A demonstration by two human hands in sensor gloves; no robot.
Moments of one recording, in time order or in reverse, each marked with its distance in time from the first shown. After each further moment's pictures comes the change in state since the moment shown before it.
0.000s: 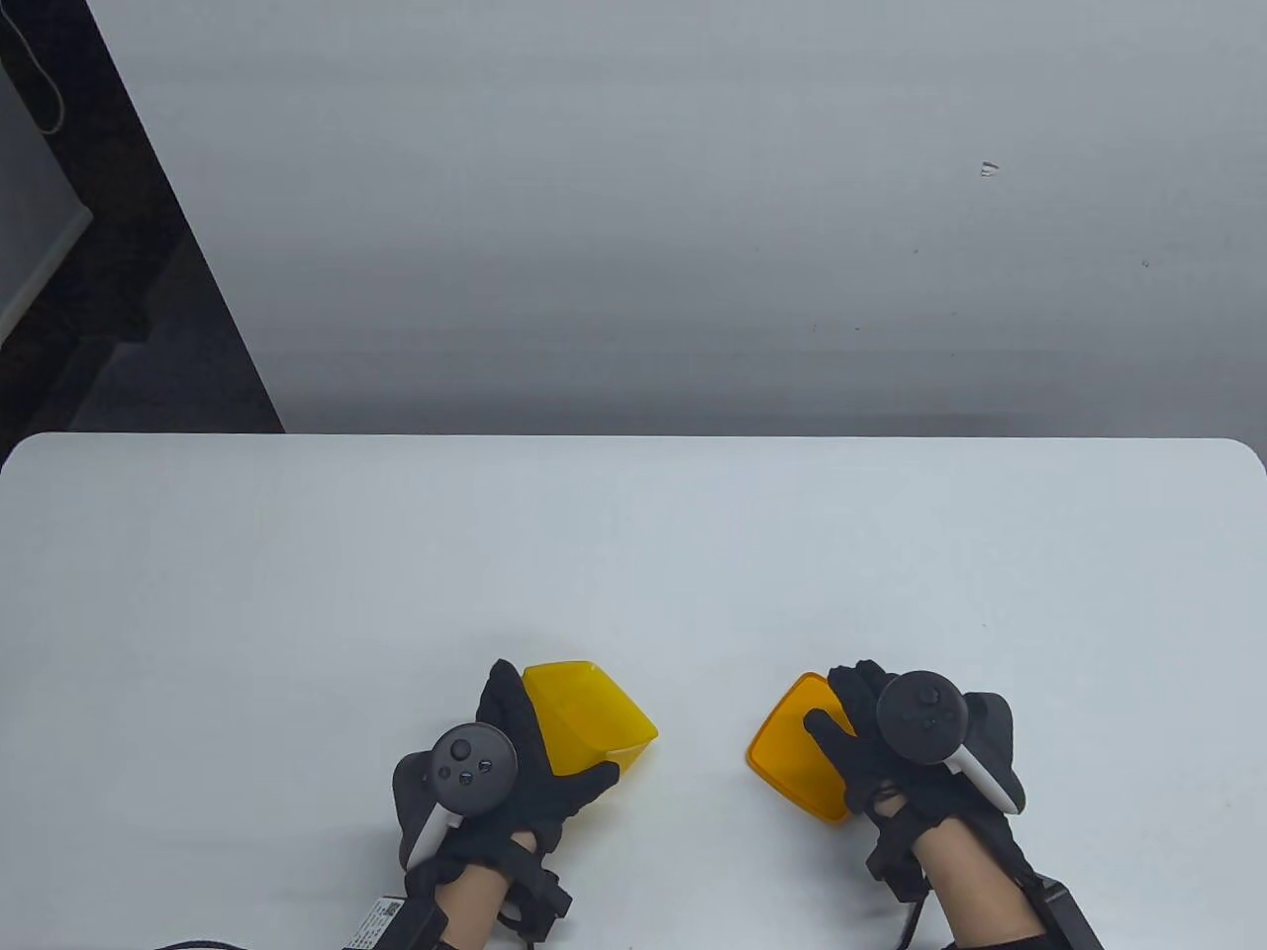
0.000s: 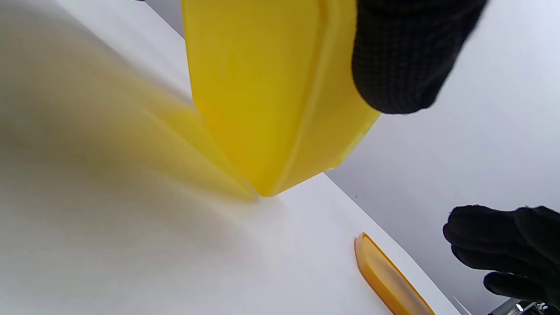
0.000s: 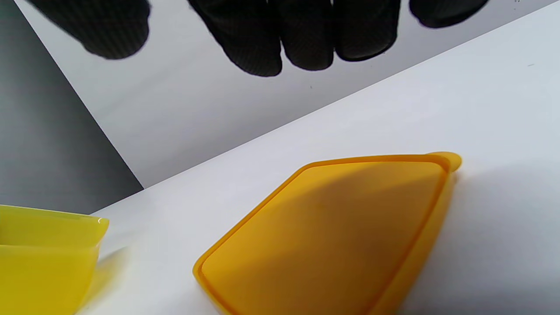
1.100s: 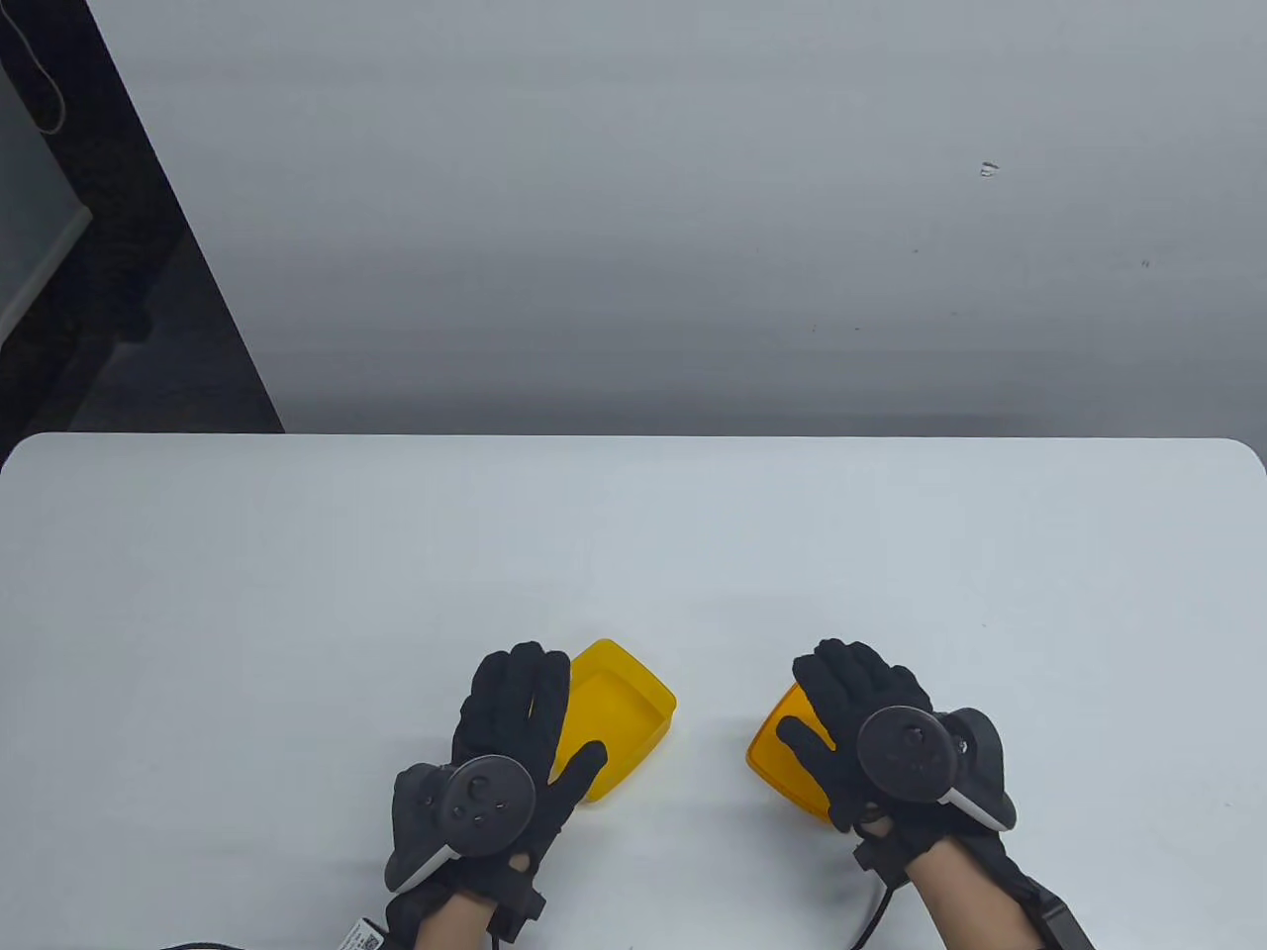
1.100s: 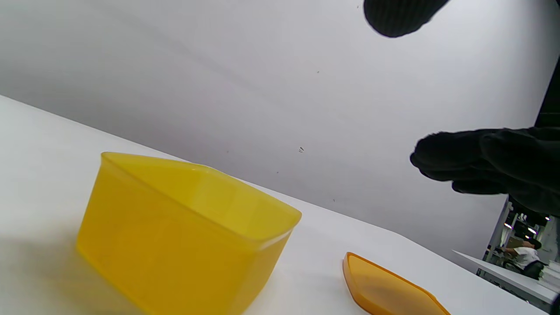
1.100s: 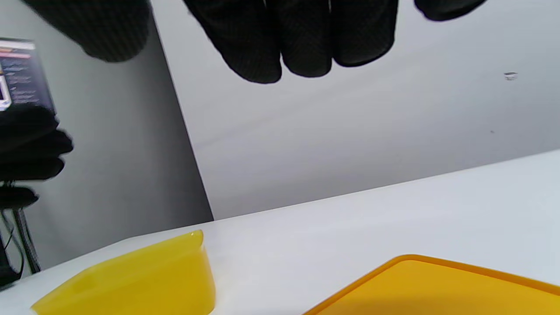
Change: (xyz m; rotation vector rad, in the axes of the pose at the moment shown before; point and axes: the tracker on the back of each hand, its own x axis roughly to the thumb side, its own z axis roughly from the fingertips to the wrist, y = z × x) left_hand 0.064 0.037 0.032 0.147 -0.279 -0.355; right_hand 0.051 -0.011 0.021 -0.197 -0.354 0.151
